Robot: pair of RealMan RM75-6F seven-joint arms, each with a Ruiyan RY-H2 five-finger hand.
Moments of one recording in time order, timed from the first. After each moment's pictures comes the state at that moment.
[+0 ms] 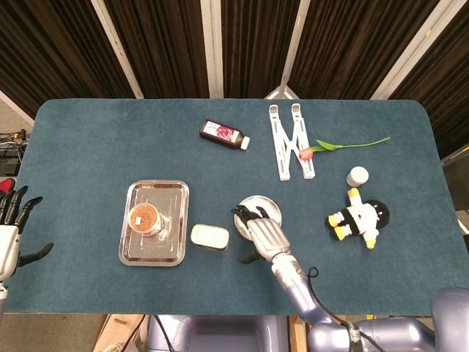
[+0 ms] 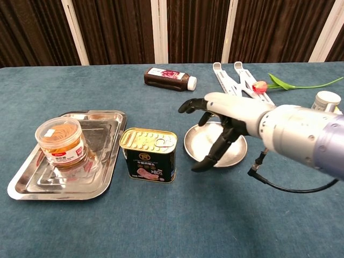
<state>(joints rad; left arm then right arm) -0.13 -1.15 -0.04 -1.63 1.47 1.59 0.07 0.76 -1.66 0.23 -1.91 -0.72 1.16 -0.57</state>
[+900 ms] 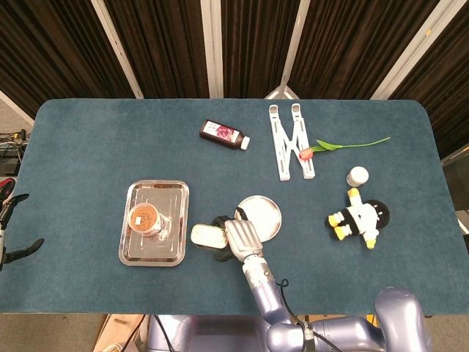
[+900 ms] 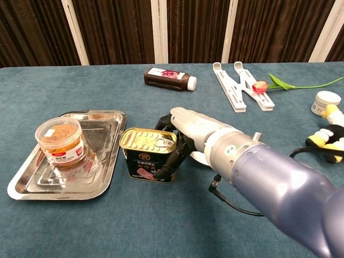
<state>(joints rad) -0.11 -1.12 -0.09 -1.63 1.43 1.56 -0.05 0.83 -1.97 0.30 -1.66 -0.67 1.25 -0.60</state>
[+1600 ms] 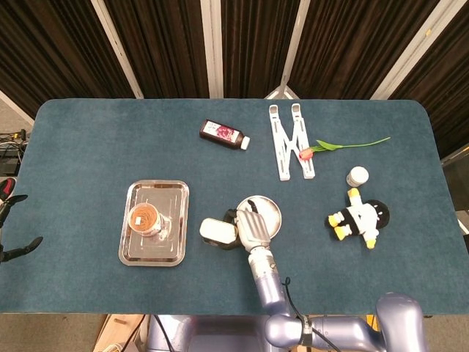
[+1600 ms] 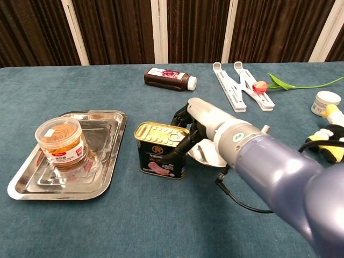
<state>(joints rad) -0.11 -1.12 -0.11 -1.63 1.41 1.54 -0.08 0.78 -1.97 0.37 -1.62 -0.66 1.25 -0.54</state>
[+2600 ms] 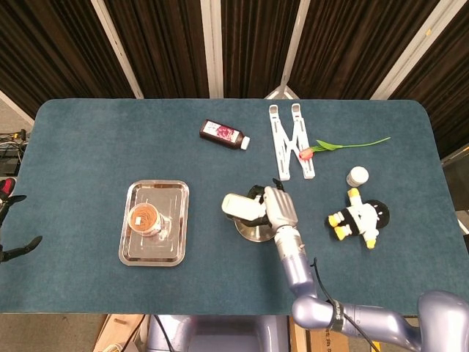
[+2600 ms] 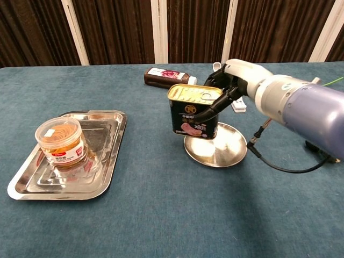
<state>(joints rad) -0.10 -1.13 -0.13 -1.64 1.40 1.55 -0.06 0.74 -1.75 0.45 -1.70 -0.64 1.18 -0.44</state>
